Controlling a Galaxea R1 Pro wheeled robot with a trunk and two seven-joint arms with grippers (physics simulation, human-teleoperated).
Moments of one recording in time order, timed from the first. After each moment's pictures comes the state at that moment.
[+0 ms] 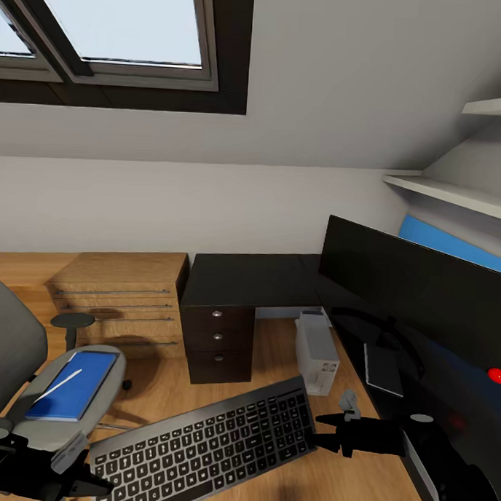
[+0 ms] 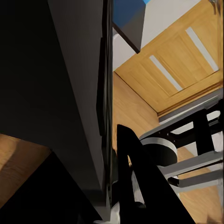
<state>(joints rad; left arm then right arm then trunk) -0.34 0.62 -0.37 -0.87 0.37 0.23 -1.56 -0.41 -0.27 0.01 -0.93 -0.01 0.42 1.27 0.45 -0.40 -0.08</state>
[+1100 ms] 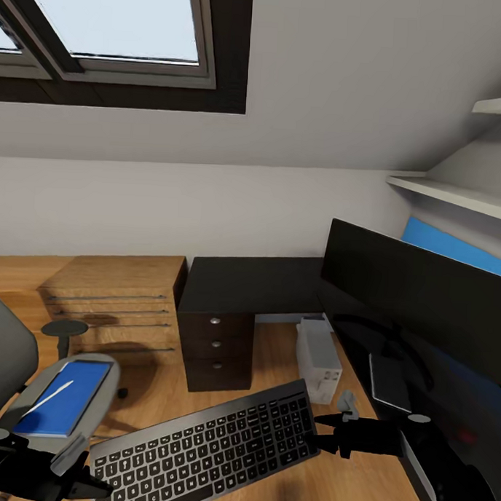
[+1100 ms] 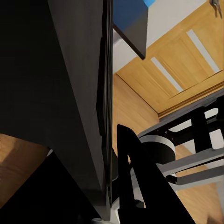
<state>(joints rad) -0.34 0.62 -0.38 -0.87 0.37 0.23 -1.57 -0.41 -0.26 0.02 -0.92 0.00 0.41 1.27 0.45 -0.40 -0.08</state>
